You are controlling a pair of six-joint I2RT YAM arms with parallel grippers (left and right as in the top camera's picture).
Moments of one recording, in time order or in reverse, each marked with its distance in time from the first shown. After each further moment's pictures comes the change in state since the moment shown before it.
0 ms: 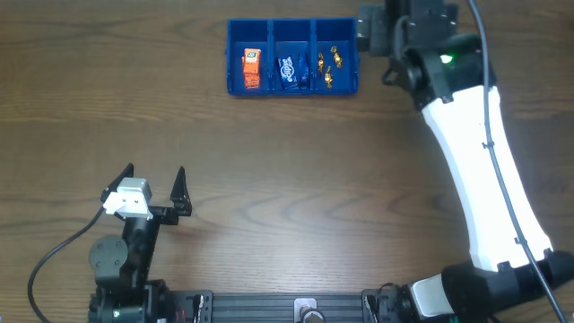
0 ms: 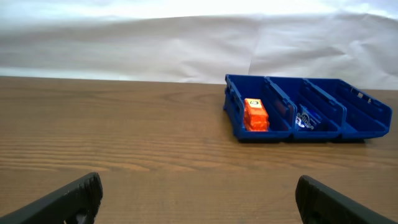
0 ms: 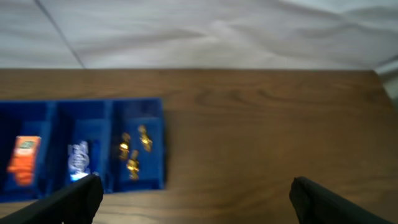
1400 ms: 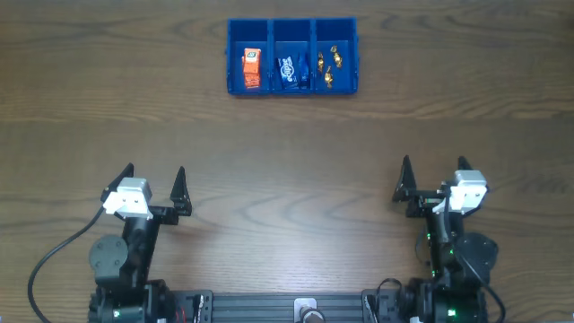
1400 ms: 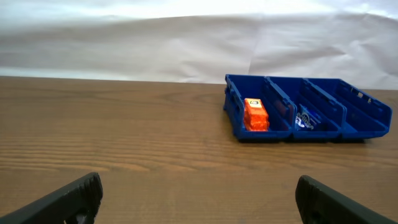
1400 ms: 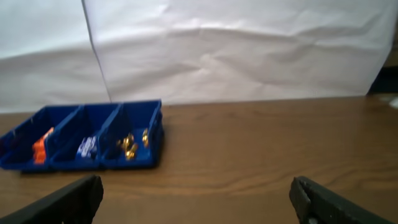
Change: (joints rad) left arm 0.000 0.000 0.000 0.000 0.000 0.000; right arm -0.365 -1.522 -1.677 0.818 -0.471 -0.103
